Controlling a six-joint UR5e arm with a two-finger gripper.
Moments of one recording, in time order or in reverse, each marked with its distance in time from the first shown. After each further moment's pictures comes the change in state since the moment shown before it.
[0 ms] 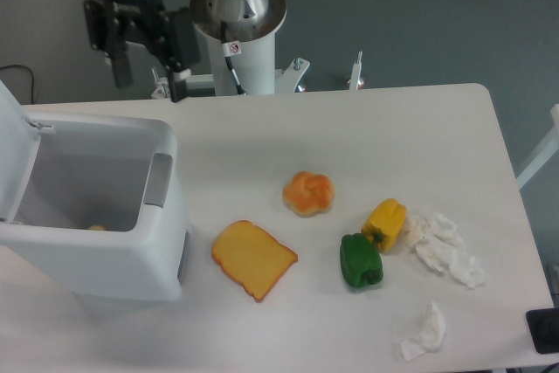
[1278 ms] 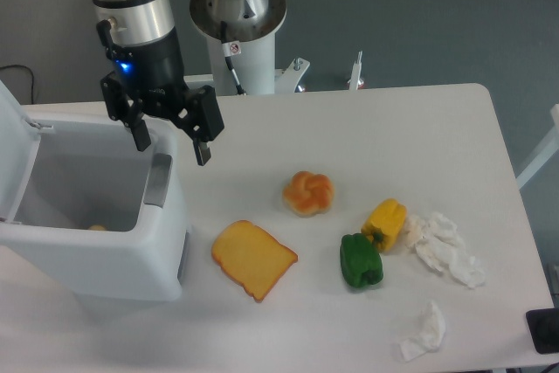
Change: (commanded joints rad) arm 0.044 -0.181 0.020 0.006 0.229 -0.097
